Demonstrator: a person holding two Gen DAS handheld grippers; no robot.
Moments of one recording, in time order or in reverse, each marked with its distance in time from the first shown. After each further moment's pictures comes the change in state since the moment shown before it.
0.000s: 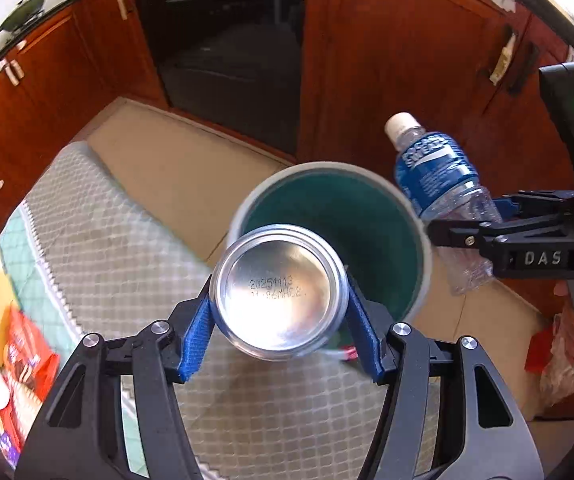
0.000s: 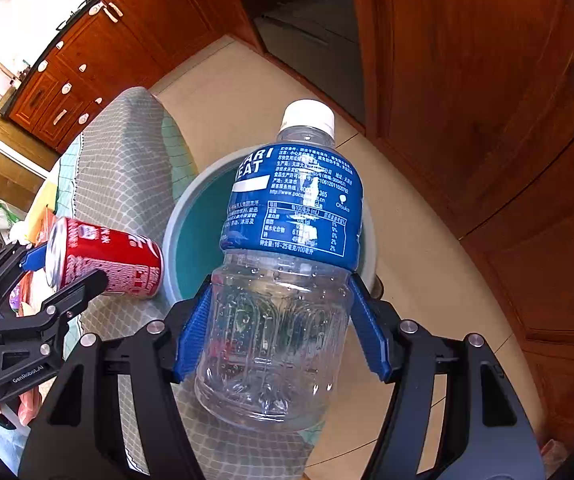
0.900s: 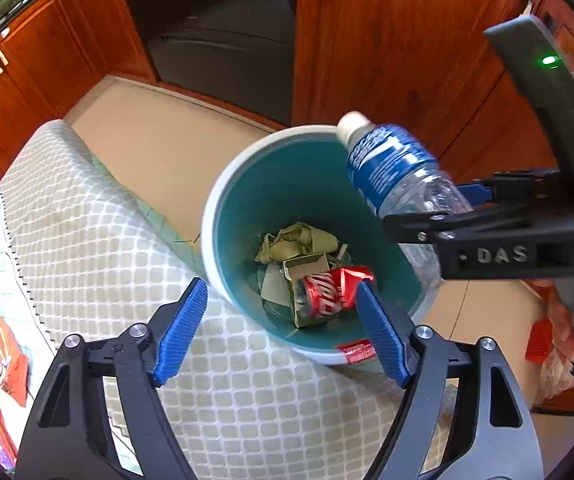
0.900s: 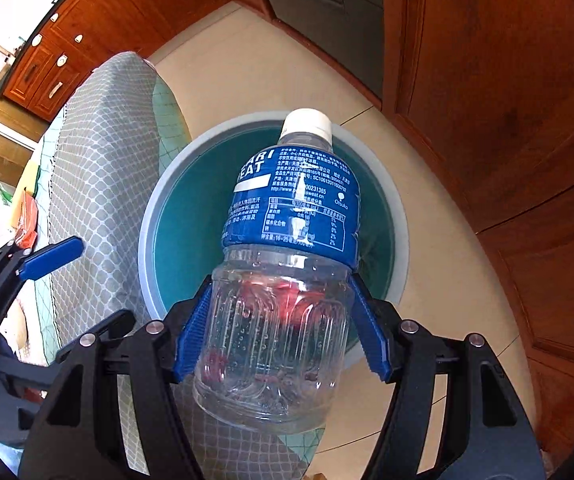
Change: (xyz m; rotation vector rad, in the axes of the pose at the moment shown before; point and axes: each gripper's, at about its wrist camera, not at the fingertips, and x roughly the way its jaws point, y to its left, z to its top) left arm 0.033 -0.008 -0.009 -0.005 0.086 0.007; right arm 0.061 -0.005 0.014 -0.025 0.124 0.025
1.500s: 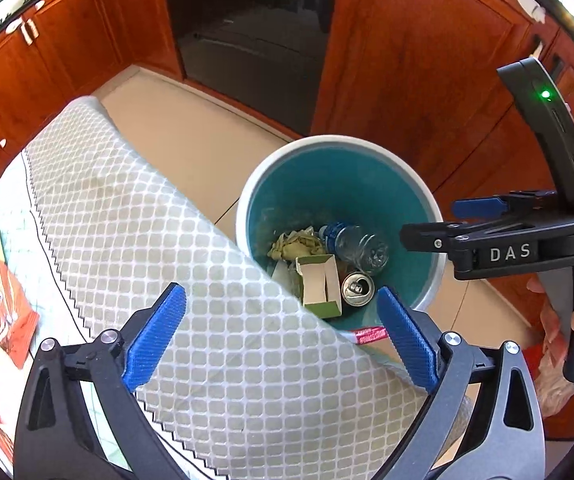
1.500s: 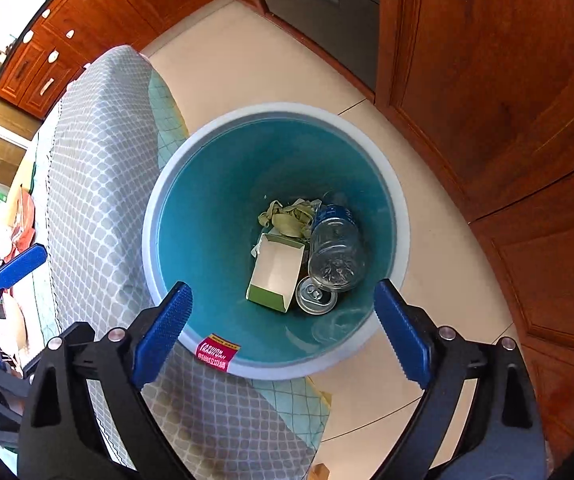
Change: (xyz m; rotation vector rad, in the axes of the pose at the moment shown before) left arm -0.042 0.032 -0.027 -0.117 -0.043 -0.007; right arm -0.011 0.020 -0.006 -0.006 0.015 -0.054
